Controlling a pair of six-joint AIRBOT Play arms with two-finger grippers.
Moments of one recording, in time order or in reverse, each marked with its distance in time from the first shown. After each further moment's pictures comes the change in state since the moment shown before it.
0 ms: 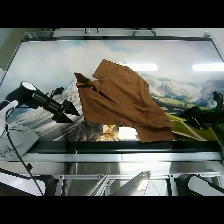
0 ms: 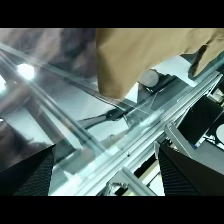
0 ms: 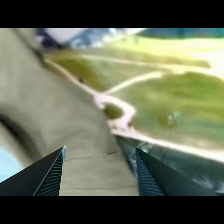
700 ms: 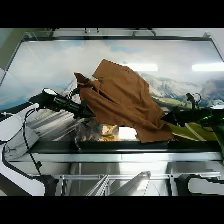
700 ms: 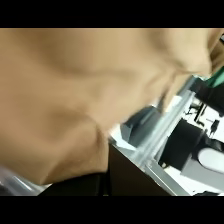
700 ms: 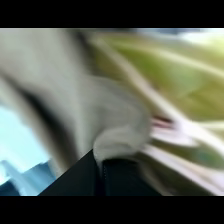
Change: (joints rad) left arm -0.171 -0.089 0.019 -0.272 0.154 0.160; right arm 0.183 -0.233 0.023 0.288 0.053 -0.206
